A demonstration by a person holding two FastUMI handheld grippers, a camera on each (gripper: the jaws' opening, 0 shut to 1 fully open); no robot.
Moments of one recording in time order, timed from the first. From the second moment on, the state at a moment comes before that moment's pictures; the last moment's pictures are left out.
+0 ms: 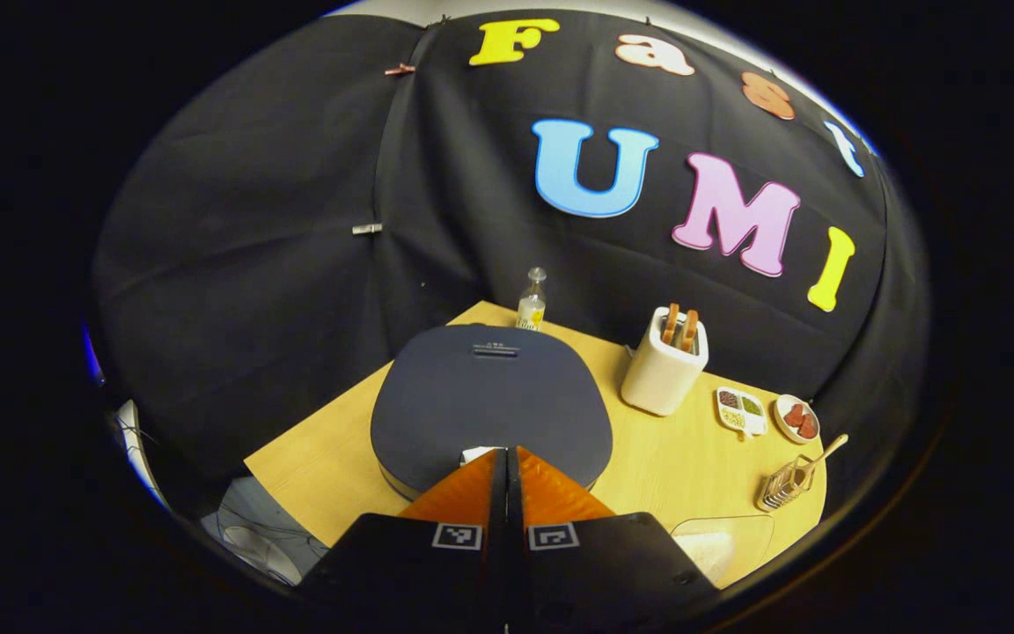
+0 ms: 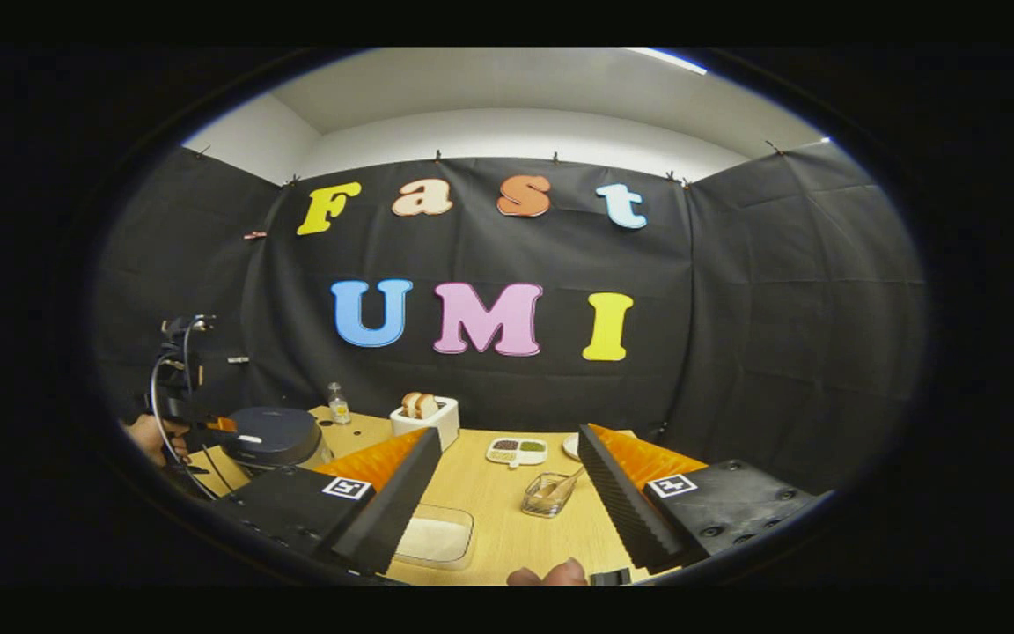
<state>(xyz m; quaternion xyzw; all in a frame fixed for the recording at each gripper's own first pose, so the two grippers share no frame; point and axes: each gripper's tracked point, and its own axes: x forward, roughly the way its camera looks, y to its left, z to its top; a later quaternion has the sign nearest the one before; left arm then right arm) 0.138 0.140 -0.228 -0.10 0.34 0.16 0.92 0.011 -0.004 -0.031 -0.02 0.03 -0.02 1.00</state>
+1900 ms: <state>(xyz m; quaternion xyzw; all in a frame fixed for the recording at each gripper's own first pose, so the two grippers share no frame) 0.141 0.142 -0.270 -0.12 0.42 0.11 0.89 0.028 -0.031 -0.056 0.01 0.05 -0.03 1.00</state>
